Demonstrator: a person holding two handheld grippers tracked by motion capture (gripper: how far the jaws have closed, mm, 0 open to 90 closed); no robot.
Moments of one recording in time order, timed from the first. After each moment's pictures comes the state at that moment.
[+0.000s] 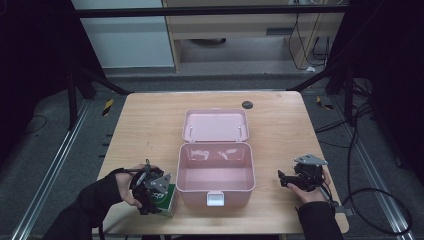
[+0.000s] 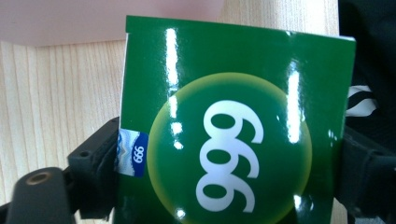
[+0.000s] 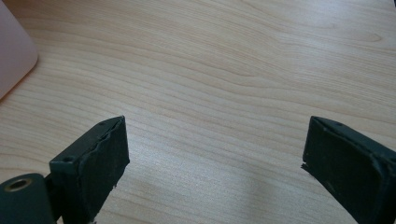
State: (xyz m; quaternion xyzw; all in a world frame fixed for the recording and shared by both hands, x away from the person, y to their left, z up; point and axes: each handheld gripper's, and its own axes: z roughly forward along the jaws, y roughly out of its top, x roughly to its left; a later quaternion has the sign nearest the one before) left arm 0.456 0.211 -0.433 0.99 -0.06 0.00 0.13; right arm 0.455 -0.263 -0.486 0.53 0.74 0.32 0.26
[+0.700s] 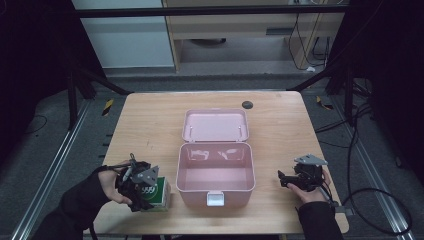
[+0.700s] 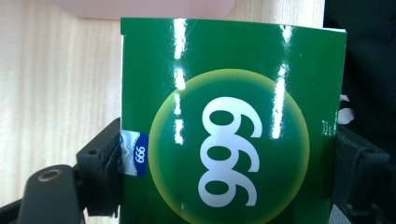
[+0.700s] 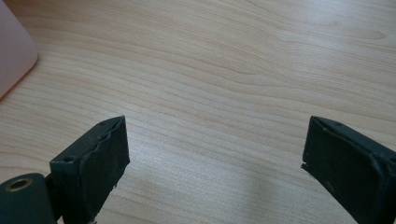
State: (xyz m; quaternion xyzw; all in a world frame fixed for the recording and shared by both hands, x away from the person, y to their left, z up) left arm 0.450 0.238 -0.394 0.99 0.02 0.02 0.15; right arm 0.456 -0.263 -0.486 0.53 0.74 0.31 0.26
